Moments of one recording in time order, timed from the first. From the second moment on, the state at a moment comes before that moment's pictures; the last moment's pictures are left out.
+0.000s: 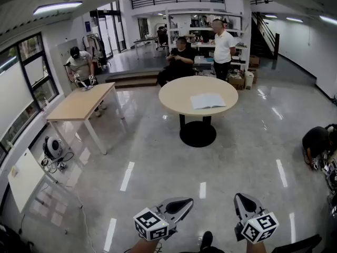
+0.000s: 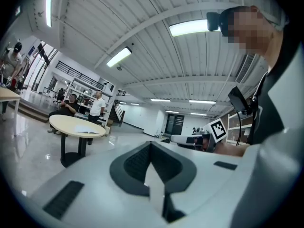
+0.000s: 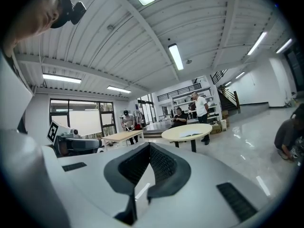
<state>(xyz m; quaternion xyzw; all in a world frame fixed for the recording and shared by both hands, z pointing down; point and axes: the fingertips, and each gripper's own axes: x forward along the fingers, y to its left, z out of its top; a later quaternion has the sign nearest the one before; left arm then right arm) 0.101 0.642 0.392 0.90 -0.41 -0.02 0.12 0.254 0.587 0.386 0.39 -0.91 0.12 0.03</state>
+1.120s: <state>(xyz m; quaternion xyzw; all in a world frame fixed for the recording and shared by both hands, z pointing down) 0.028 0.216 0.399 0.88 -0.46 -0.02 0.11 0.195 0.161 0.407 0.36 -0.92 0.11 0.05</state>
